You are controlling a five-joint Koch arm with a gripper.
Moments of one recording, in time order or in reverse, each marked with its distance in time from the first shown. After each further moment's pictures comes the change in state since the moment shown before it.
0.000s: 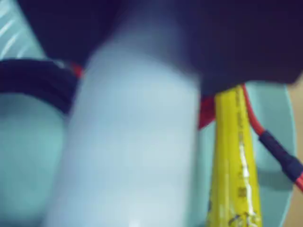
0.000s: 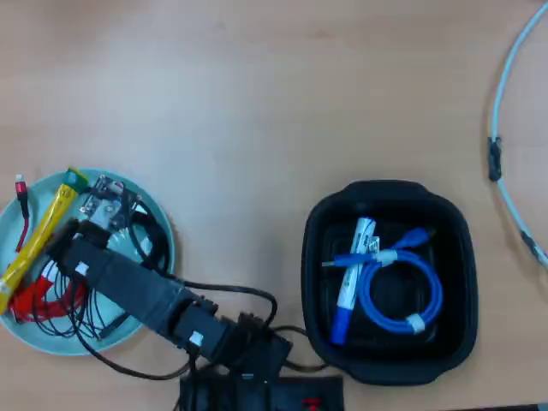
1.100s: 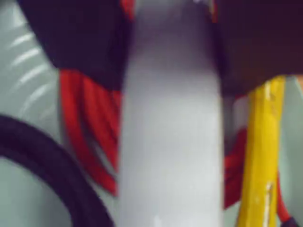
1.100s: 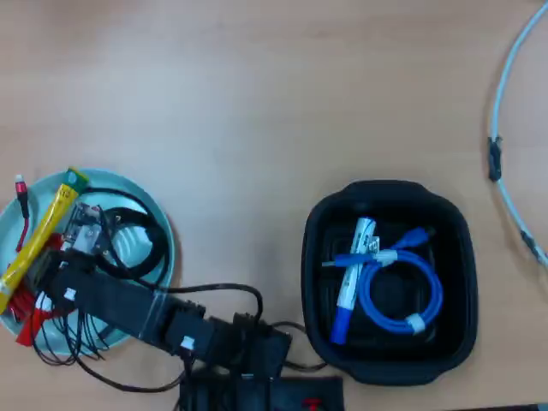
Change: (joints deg) arm -9.1 -2.5 3.3 -4.7 -4.7
